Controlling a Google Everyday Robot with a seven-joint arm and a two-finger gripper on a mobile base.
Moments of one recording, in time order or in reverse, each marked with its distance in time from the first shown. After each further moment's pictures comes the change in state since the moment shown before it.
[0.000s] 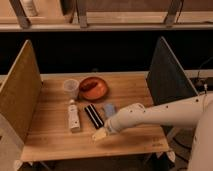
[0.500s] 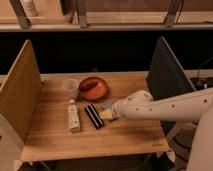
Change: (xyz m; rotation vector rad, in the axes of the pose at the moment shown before) arm -0.059 -0.078 -0.052 0.240 -0.196 0.083
